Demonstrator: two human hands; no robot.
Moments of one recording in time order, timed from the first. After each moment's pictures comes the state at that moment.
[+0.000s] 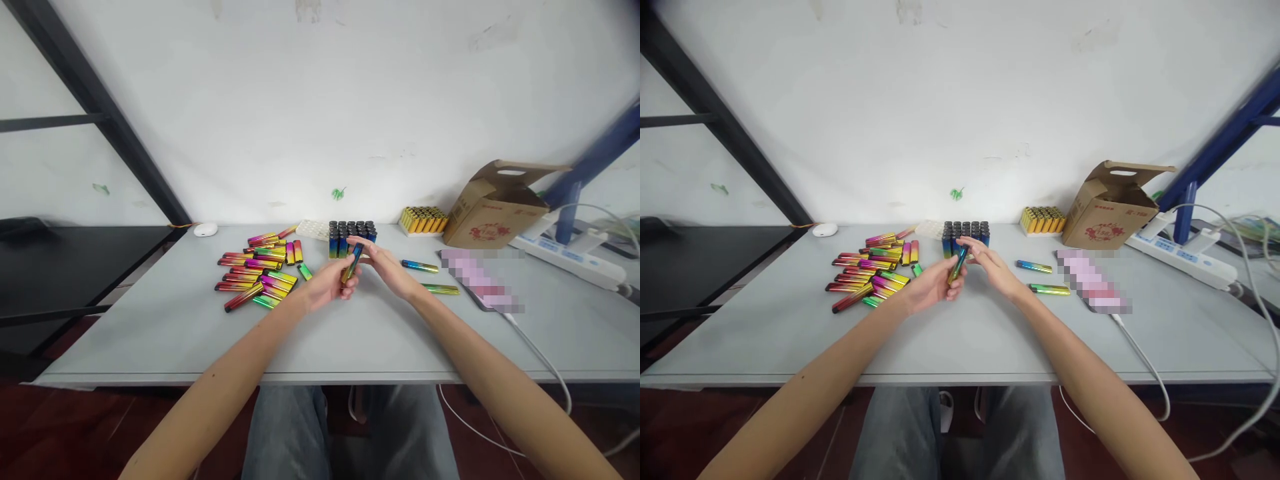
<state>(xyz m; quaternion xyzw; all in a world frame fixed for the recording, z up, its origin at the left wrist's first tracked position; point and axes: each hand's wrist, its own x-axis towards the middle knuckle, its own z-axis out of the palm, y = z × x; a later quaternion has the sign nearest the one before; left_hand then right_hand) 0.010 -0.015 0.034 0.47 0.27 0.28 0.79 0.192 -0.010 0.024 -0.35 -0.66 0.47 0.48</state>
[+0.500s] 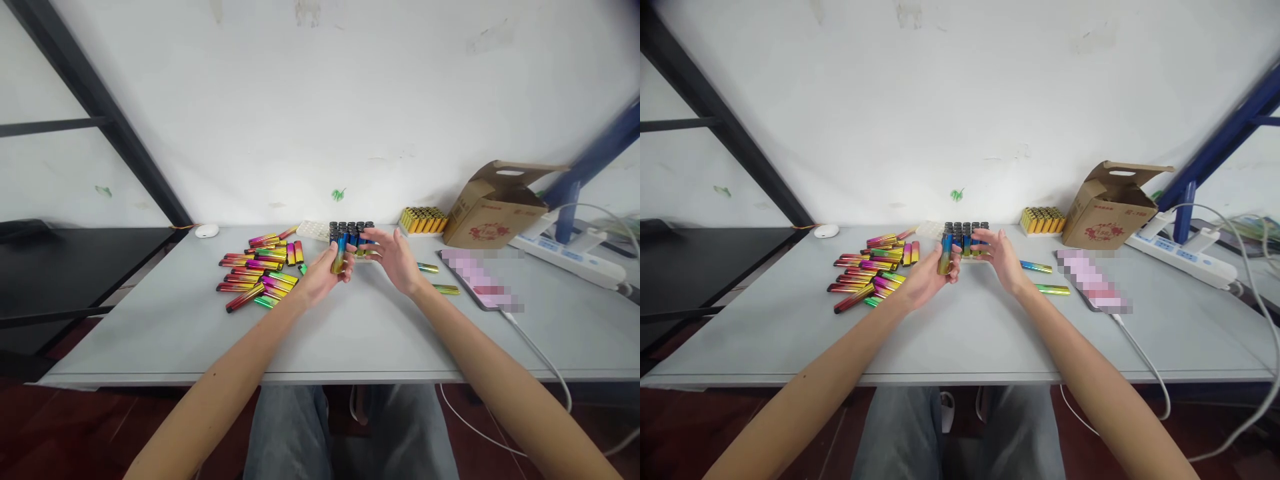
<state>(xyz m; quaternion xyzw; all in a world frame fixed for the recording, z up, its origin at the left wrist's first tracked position) 0.011 -0.015 0.038 0.44 0.23 0.45 0.74 0.197 -0.008 0.035 -0.38 -0.52 0.52 0.56</state>
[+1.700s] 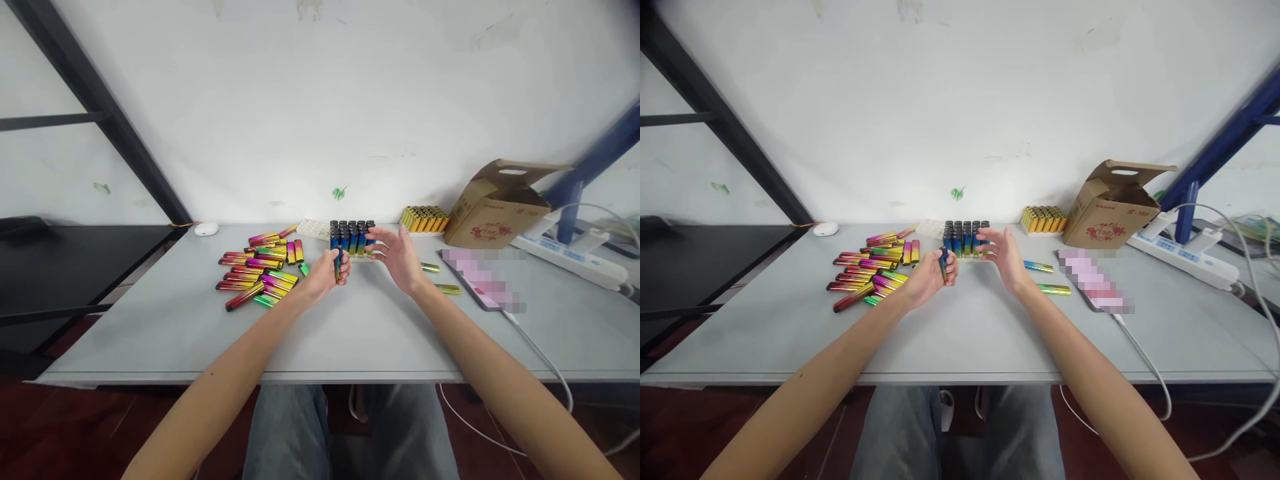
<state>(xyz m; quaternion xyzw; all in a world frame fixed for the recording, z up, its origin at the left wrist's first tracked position) 0.012 -0.014 0.040 0.44 0.27 0.40 0.76 0.200 -0.003 0.031 -0.38 -0.49 0.52 0.59</state>
